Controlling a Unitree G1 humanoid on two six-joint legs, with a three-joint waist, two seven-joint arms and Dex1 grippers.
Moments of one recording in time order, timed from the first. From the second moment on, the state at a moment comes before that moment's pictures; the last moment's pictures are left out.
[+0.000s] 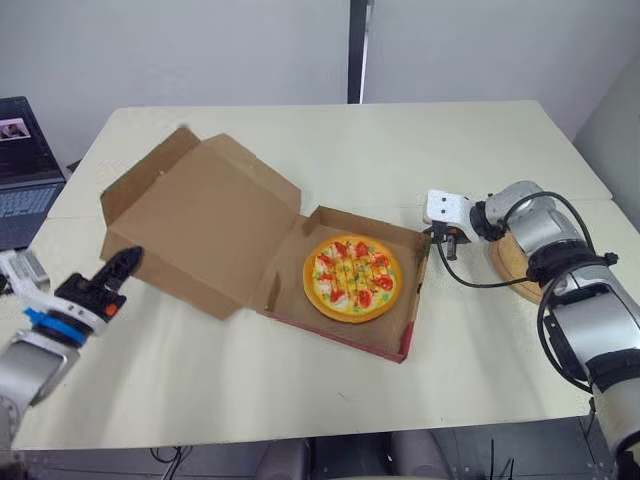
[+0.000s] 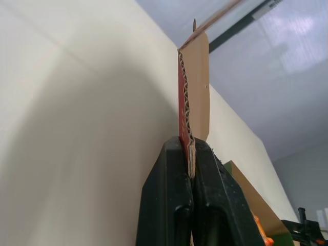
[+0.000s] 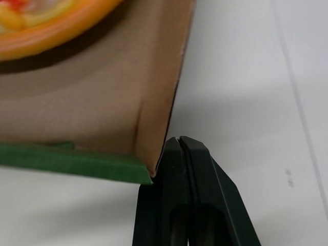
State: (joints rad) left arm 0.04 0.81 0.60 -0.03 -1.55 0.70 -0.24; right arm -1.05 -0.59 0.37 0.92 -0.22 -0.11 1.24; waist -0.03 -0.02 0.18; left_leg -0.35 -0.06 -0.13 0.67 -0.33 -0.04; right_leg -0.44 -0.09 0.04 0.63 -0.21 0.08
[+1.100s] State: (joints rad) left arm -0.95 0.64 0.12 0.62 -0.61 0.54 -1.01; right arm -0.37 -0.85 0.14 -0.38 0.16 0.65 1.22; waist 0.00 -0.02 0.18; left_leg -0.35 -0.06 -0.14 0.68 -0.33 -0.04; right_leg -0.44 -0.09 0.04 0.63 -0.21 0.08
